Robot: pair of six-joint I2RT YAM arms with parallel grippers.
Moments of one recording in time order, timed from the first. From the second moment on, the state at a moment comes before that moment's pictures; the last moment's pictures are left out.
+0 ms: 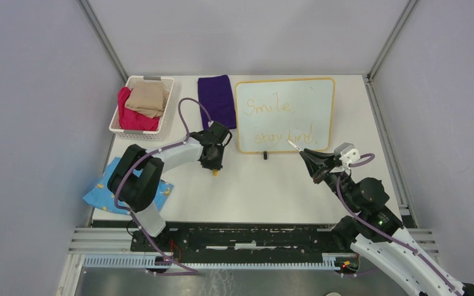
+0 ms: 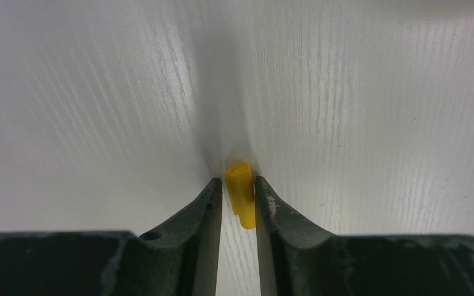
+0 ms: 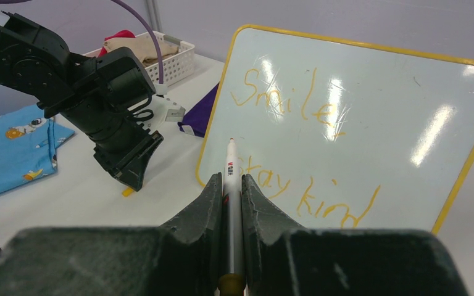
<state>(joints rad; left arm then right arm) -0.59 1.71 1.00 -0.52 -0.13 -0.37 0.72 0.29 0.45 -0.02 0.12 0.00</state>
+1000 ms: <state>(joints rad) -0.60 1.58 0.95 -0.51 -0.14 -0.37 0.72 0.32 0.48 -0.06 0.12 0.03</state>
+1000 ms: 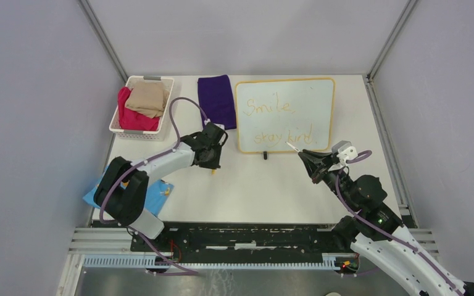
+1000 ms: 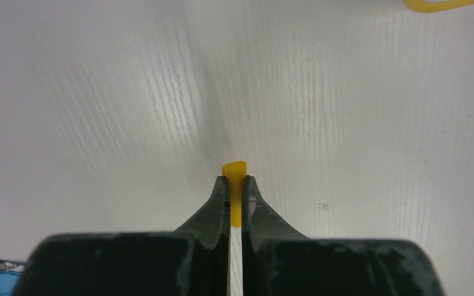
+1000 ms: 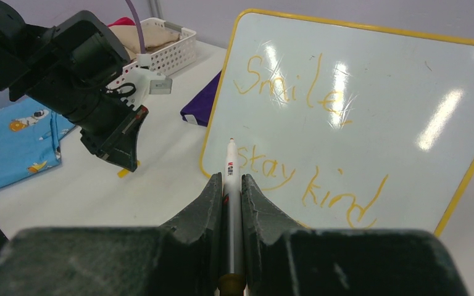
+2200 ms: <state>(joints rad) -0.60 0.93 0.91 0.19 0.06 -0.92 0.84 0.83 0.97 0.31 0.31 -0.20</state>
